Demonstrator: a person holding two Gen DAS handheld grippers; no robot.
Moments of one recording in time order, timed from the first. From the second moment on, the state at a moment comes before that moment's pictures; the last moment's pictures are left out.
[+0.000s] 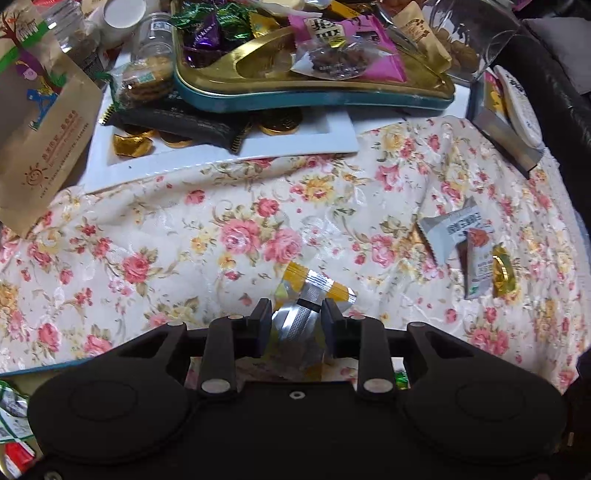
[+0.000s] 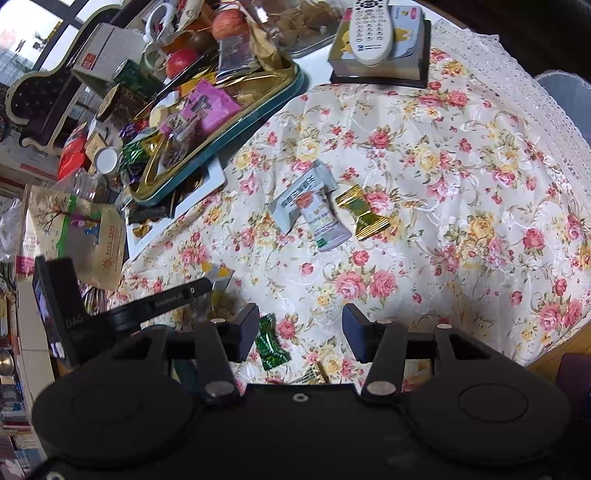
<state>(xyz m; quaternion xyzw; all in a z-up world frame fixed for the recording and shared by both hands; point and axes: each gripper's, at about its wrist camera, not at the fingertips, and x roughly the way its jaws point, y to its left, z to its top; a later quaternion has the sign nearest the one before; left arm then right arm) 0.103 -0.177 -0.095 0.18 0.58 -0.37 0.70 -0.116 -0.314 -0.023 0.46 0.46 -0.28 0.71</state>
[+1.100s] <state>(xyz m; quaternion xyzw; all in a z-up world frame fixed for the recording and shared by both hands) 0.080 -0.183 -0.100 0.24 0.53 -0.40 0.70 -0.099 -0.345 -0.047 0.44 0.45 -0.36 0.69</state>
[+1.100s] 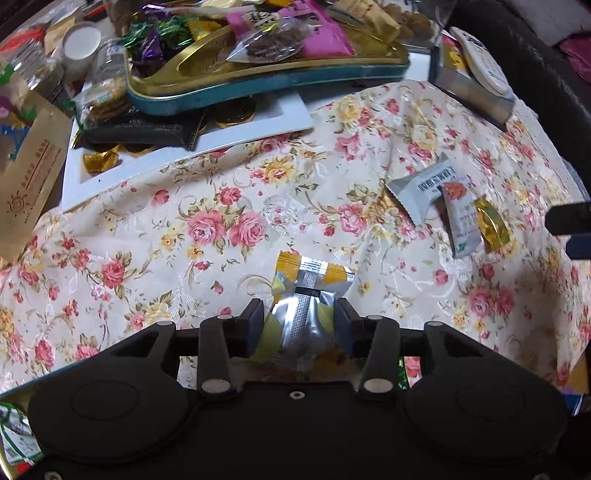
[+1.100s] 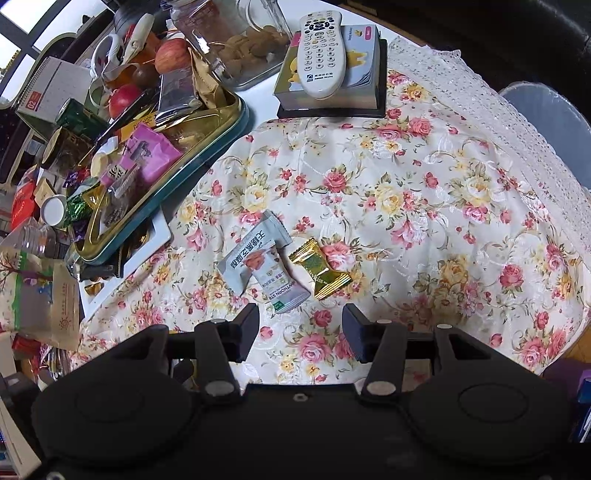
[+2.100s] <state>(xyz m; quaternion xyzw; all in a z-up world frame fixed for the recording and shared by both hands) 0.066 -0.197 -0.036 0.13 0.61 -0.30 0.73 -0.078 -0.372 -0.110 0.39 0.47 -0.41 0.68</state>
